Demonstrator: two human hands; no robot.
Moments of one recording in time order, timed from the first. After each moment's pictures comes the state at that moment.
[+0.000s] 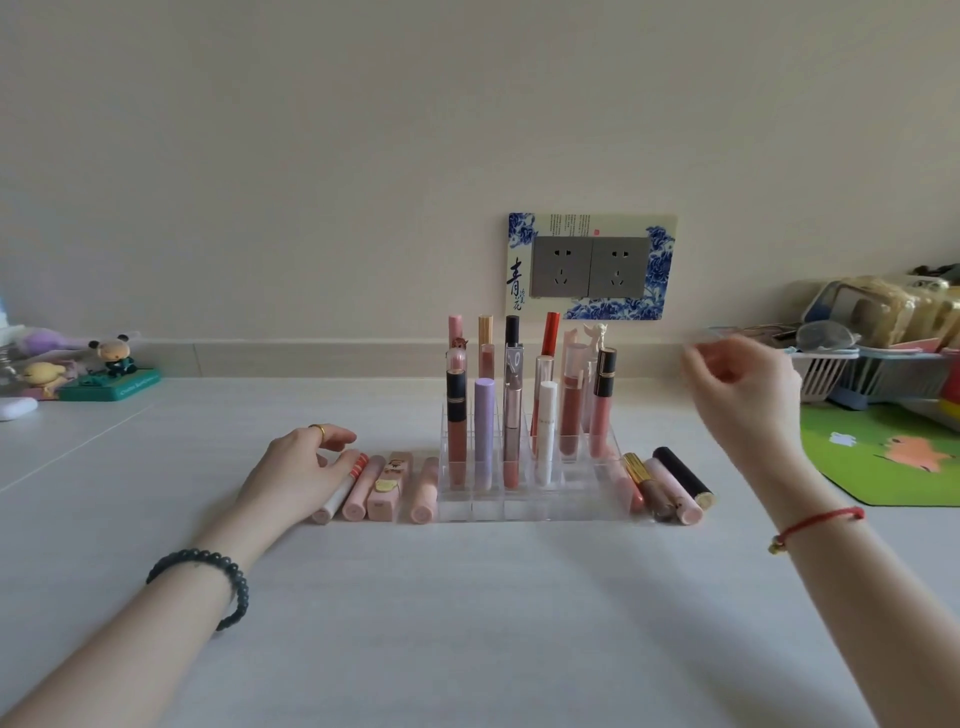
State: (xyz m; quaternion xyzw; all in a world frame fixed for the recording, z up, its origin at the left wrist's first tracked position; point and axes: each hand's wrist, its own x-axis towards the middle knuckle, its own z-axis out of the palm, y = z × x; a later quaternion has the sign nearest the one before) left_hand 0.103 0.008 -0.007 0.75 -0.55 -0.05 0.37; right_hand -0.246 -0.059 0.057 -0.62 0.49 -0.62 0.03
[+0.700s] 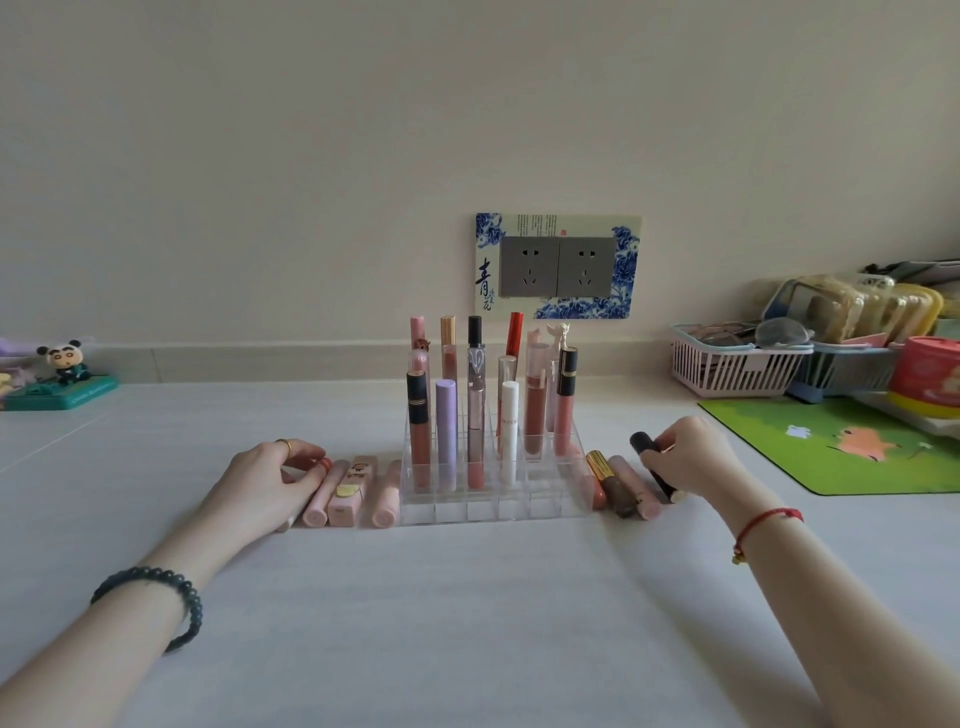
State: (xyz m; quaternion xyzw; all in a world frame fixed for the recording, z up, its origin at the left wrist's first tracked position) left_hand 0.097 0.010 -0.011 0.75 -0.56 -0.05 0.35; right_hand -0.272 -0.091 0.014 -0.65 0.71 -0.23 0.12
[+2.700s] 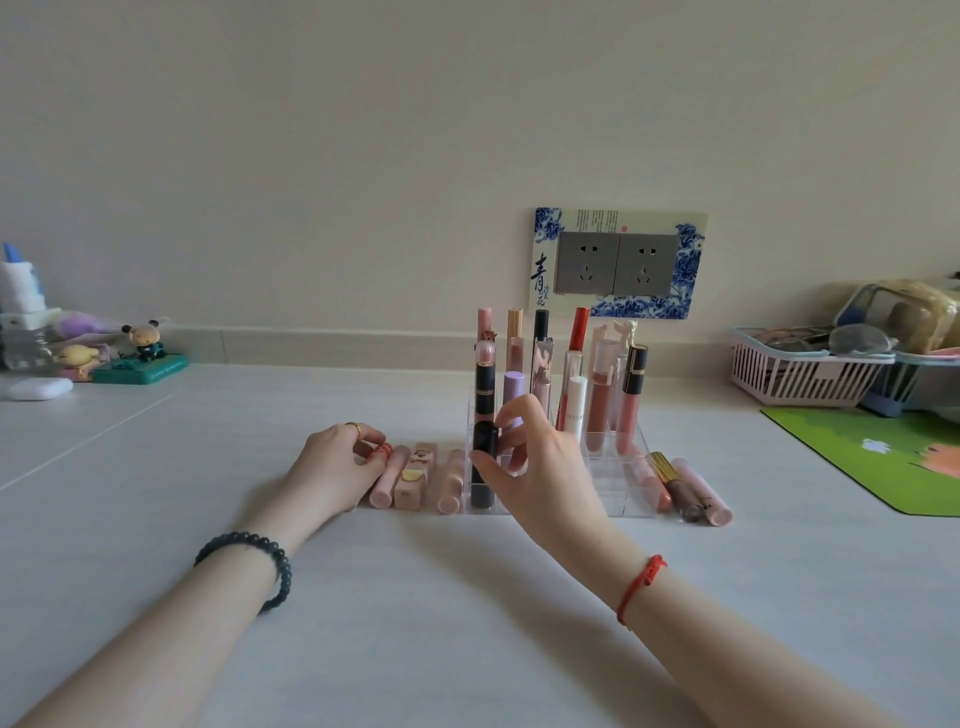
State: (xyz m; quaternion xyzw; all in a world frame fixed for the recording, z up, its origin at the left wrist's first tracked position) left_hand 0.093 0.008 -0.009 0.76 -0.55 -0.04 0.35; right_hand -0.114 -0.012 0.000 -0.80 0.35 -0.46 0.16
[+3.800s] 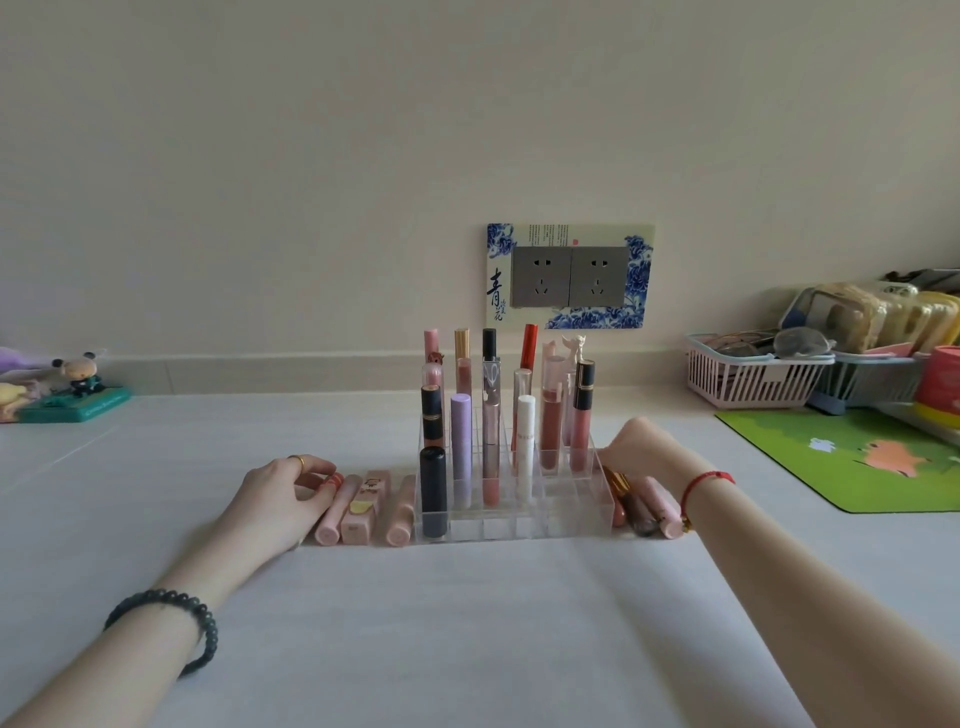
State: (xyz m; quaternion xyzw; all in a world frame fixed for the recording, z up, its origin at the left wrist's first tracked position) left_hand 0.094 0.008 -0.011 0.75 -0.56 -0.04 0.36; right_hand -0.224 -0.128 0.013 -0.69 0.68 -0.18 0.19
